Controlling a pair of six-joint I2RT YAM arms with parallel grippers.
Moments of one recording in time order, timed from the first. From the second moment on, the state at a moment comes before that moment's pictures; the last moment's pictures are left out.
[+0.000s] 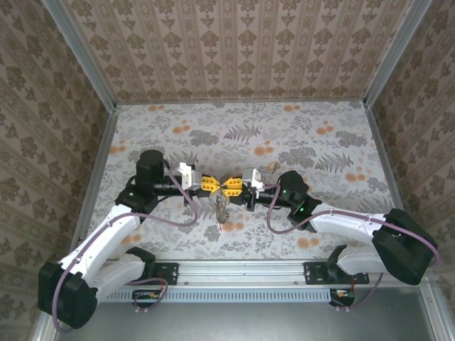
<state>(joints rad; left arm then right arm) -0.48 0.96 0.68 -0.07 1.08 0.50 0.78 1.28 0.53 0.81 -0.53 -0.04</state>
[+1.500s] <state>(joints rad) -0.50 0.99 0.78 -0.35 1.04 0.64 0.80 1.20 0.62 0.38 -0.53 -0.25</state>
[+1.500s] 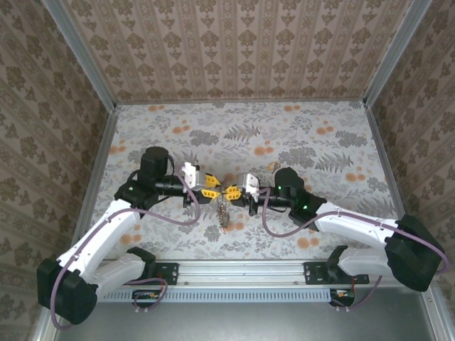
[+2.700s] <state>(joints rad) -0.55 1.05 0.78 -0.43 0.99 0.70 0.82 1.24 0.79 -0.01 -0.50 -0.37</state>
